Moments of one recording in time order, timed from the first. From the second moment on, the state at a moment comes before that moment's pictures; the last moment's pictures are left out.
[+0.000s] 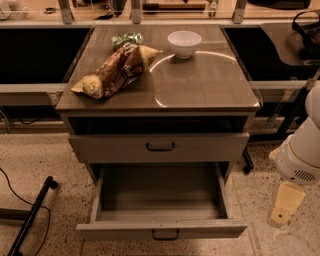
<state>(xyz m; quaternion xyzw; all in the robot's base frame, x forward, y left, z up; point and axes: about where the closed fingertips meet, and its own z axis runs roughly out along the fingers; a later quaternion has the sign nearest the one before) 0.389 -0.278 0.753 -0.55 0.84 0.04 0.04</state>
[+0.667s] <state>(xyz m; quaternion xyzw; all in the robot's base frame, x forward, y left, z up) 0.391 -0.272 0.725 -0.55 0.83 0.06 0.03</state>
